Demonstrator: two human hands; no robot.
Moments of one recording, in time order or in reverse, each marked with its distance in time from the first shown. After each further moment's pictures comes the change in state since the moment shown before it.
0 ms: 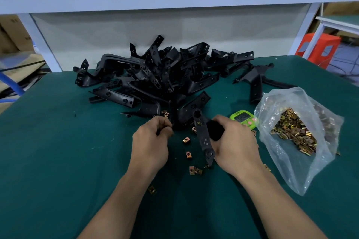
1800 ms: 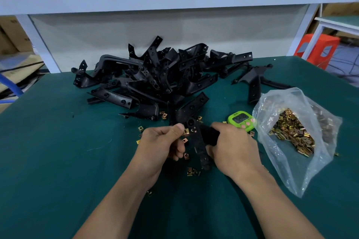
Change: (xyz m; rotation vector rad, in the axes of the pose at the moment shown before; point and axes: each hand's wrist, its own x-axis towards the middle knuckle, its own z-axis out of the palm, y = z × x) left_hand -0.015 0.025 0.002 -0.554 -0.291 -0.187; right_hand 0.000 0.001 -0.001 -0.194 -0.100 0.068
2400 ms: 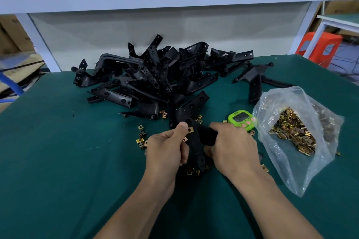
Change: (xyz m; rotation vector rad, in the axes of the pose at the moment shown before) left_hand -0.010 -0.011 0.029 -0.034 0.205 -0.017; right_hand -0.003 -0.006 0.000 0.001 0.021 -0.016
